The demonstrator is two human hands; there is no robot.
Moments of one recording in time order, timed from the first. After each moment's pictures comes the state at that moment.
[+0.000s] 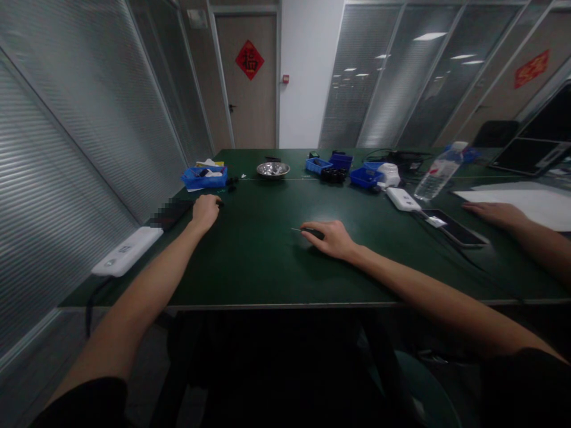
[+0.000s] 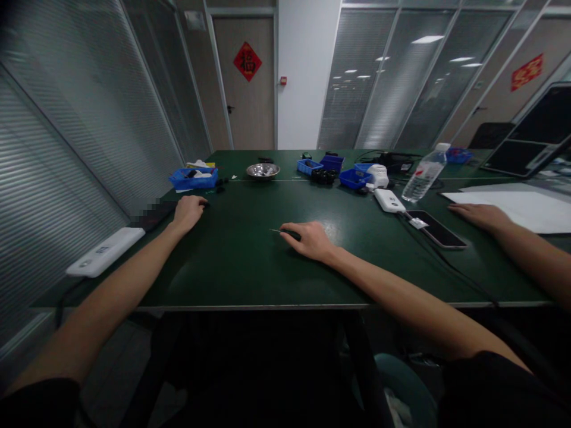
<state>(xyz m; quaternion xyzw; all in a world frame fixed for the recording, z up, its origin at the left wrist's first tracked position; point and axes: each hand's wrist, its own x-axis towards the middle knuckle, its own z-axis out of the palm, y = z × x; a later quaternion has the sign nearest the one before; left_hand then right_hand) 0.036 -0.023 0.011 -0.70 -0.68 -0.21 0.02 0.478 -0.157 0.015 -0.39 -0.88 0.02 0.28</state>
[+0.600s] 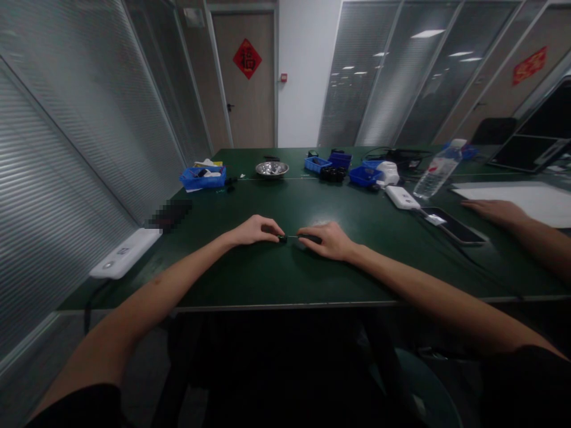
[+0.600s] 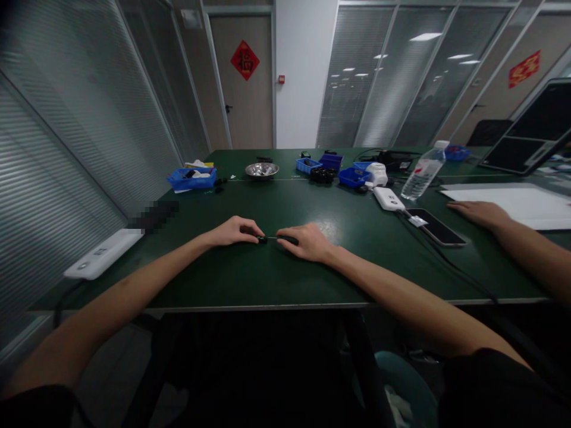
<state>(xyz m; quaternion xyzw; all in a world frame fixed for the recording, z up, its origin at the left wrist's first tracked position) 0.164 -0.096 0.022 -0.86 -0.25 -0.20 -0.39 0.476 -0.159 0.016 -0.33 -0.91 0.02 0.25</state>
